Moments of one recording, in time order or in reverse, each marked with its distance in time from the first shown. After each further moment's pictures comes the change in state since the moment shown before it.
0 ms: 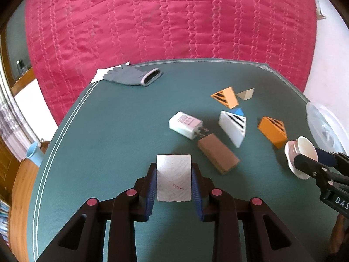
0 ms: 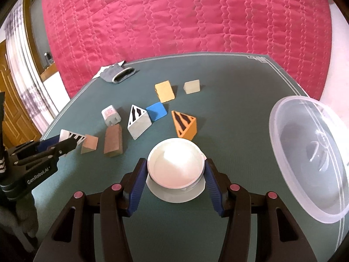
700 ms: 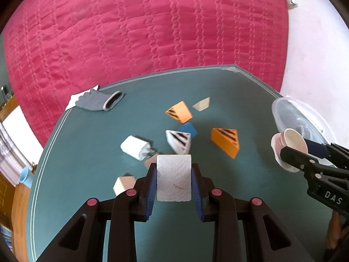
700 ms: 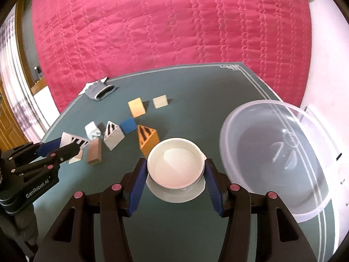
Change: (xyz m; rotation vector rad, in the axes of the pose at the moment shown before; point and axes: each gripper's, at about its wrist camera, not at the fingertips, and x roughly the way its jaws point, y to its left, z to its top) left arm -0.017 -0.072 0.019 0.125 -0.059 -0.079; right arm -0.036 -0.045 0.003 0.053 -0.071 -0.077
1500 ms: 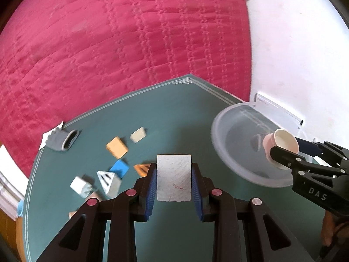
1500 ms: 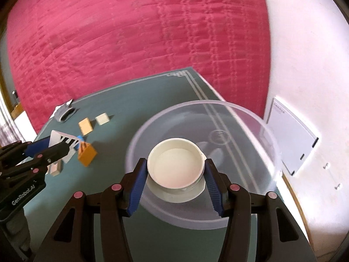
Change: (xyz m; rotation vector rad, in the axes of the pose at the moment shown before) left arm -0.002 -0.117 0.038 0.170 -0.069 -0.095; right arm -0.035 -0.112 -0.011 0.146 -0.064 -0.144
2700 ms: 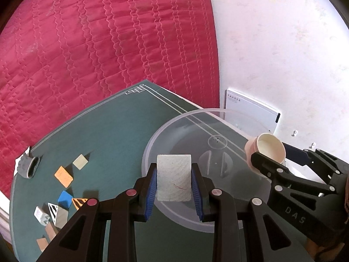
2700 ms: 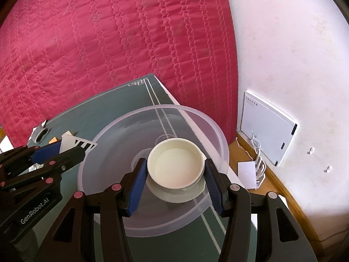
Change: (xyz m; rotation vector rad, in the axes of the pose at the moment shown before) left arm 0.037 -0.084 0.034 0.106 -0.003 -0.139; right arm -0.002 -0.061 -0.002 0.124 -0.044 -0.129
